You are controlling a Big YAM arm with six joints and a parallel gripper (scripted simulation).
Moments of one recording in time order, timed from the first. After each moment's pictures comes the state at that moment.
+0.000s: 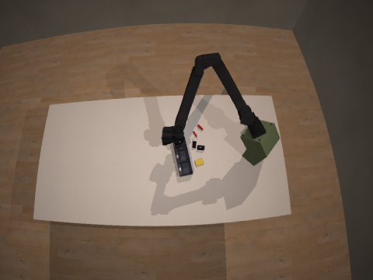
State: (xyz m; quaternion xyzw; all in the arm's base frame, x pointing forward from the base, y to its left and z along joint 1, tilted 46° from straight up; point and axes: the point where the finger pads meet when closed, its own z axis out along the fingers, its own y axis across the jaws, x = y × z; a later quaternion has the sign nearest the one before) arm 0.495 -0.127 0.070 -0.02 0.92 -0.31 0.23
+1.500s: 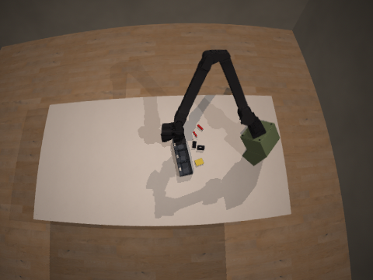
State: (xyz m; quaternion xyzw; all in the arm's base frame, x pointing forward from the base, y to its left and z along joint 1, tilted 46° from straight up) arm 0.473 -0.105 0.106 -0.02 0.92 -0.32 0.23
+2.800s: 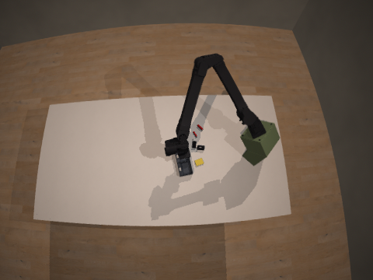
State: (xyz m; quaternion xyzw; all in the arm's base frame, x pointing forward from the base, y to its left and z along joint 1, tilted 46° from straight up) arm 0.472 -0.025 0.059 -0.03 0.92 -0.31 0.23
